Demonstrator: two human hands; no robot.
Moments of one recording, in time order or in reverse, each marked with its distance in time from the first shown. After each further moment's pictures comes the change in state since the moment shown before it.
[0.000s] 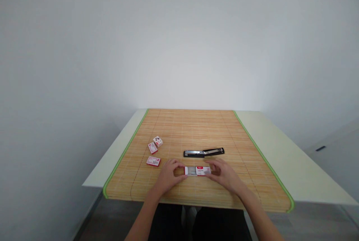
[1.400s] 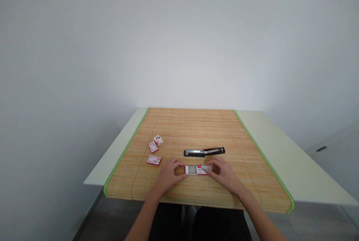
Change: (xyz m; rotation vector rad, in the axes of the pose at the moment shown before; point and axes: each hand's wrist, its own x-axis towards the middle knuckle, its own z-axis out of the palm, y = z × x) left_hand 0.000 0.001 0.001 0.014 -0.003 -0.017; right_hand 0.001 0.000 0.004 0.085 0.050 -0.013
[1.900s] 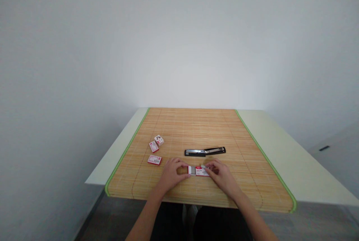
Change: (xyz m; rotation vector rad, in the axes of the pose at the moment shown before) left_hand 0.006 0.004 0.004 0.024 -0.019 0.027; right_hand -0.005 0.000 0.026 0.149 0.075 0.094
